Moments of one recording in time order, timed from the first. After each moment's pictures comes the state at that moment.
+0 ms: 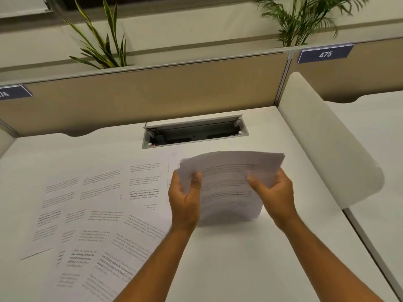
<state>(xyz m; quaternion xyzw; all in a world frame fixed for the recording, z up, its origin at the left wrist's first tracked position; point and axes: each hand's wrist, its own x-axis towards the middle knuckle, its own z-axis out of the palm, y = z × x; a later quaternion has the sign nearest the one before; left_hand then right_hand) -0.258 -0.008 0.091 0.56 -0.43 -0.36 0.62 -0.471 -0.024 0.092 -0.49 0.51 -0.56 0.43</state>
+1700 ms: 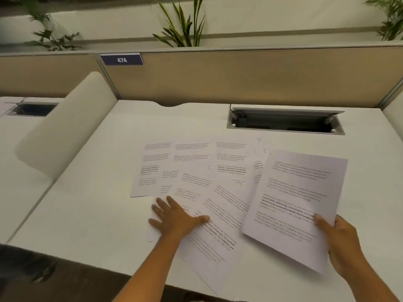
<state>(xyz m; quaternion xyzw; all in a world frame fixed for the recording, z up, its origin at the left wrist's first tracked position) 0.050 0.110 -0.017 0.90 -0.32 -0.31 0.00 -0.368 0.061 0.000 -0.34 0.66 -0.42 0.53</state>
